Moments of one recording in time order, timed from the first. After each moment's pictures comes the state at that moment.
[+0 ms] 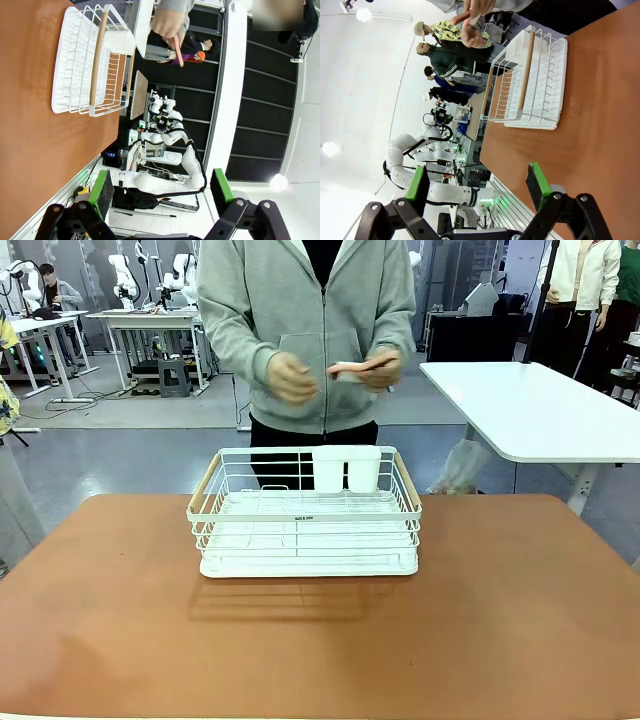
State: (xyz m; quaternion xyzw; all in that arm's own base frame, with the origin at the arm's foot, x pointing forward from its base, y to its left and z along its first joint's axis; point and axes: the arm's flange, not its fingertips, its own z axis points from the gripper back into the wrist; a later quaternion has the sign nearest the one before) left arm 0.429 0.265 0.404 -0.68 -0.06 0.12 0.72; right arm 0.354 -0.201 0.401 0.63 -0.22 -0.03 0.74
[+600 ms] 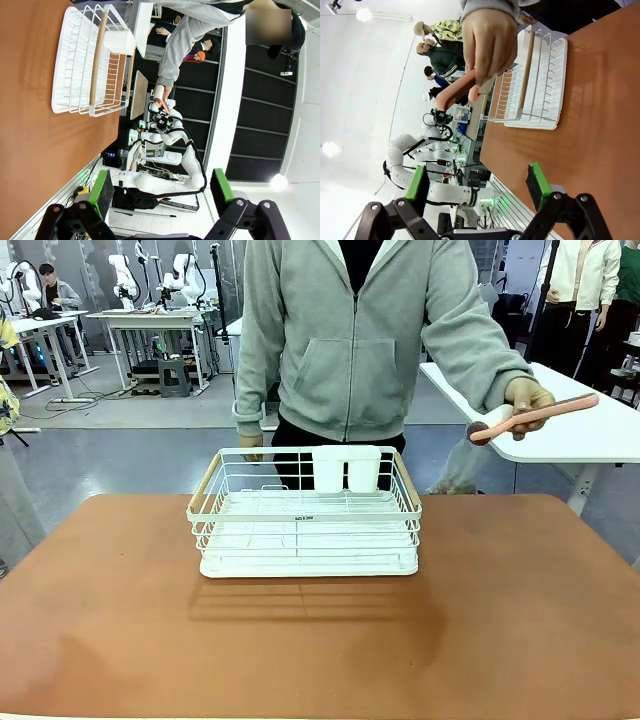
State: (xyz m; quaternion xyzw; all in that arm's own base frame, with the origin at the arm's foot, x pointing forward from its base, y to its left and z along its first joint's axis) left arm 0.429 0.265 0.404 -0.68 -0.06 0.12 0.72; right arm 0.354 -0.201 0.401 0.63 -0.22 -0.03 0.74
